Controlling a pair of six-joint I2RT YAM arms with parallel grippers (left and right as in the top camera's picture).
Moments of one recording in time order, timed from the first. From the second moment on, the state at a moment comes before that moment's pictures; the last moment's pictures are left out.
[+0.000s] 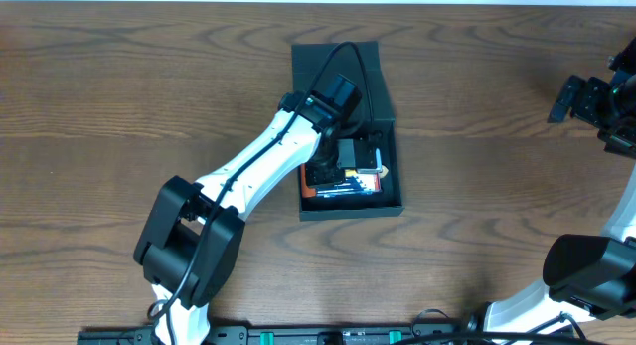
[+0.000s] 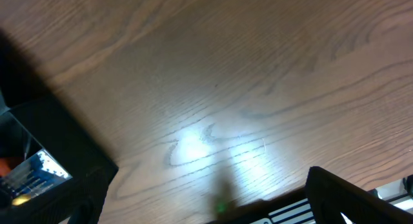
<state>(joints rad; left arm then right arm) -0.63 1.97 1.54 -1.03 0.22 0.88 -0.40 1.82 2.09 -1.70 -0.01 0.15</state>
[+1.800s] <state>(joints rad) -0.02 2.01 1.54 -0.65 0.79 0.02 0.04 2.19 2.09 -1.29 -0.52 0.11</state>
